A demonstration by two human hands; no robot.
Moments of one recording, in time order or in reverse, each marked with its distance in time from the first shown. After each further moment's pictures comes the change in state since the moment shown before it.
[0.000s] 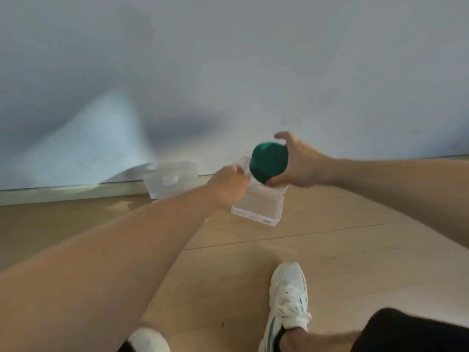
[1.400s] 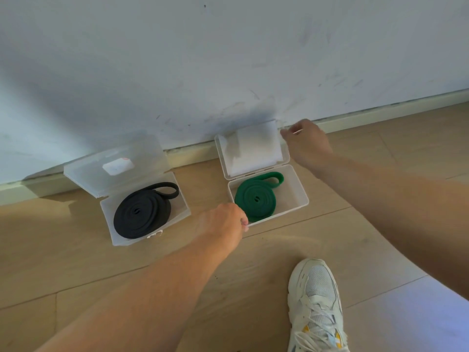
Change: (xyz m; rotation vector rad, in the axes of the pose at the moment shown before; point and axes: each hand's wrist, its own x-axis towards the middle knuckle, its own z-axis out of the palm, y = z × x) left_hand 0.143 -0.164 0.133 0.516 -0.109 0.102; right_hand 0.158 0.131 0.146 0.337 0.233 0.503
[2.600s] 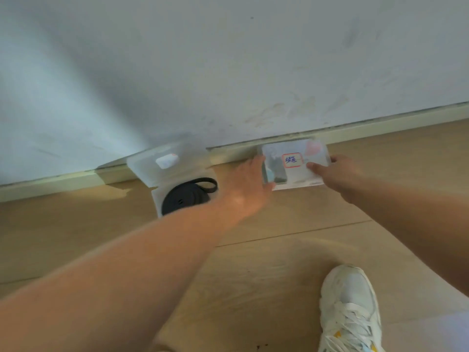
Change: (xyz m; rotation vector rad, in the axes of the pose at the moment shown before) left_hand 0.002 0.002 -0.076 -0.090 0.204 -0.013; right_hand 0.001 0.049 0.046 0.267 -0.165 0.162
